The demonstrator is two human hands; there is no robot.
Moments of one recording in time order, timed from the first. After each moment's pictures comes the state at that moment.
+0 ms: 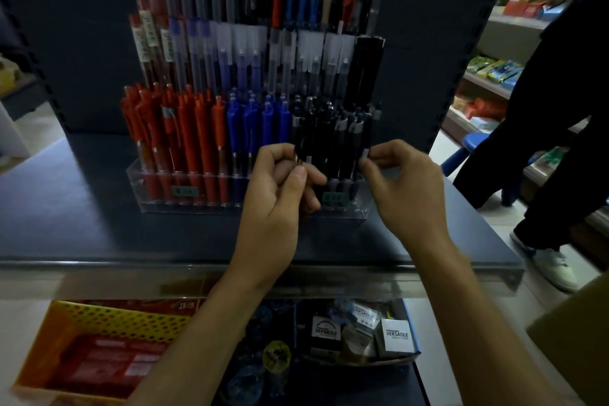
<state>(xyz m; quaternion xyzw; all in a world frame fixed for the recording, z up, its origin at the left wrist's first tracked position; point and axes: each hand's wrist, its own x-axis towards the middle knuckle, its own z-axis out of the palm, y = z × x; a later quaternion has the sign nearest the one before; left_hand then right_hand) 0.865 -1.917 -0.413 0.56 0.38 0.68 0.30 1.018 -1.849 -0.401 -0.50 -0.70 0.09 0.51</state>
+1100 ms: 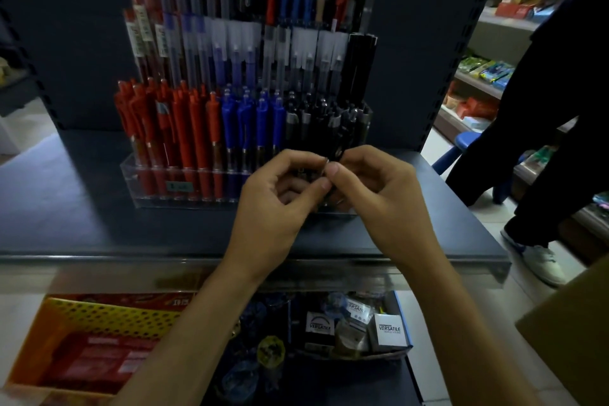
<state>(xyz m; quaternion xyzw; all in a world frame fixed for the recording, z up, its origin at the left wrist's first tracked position) 0.864 -1.921 -0.410 0.59 0.40 0.63 0.30 1.007 -1.889 -0.392 -0.33 -0.71 0.33 0.52</state>
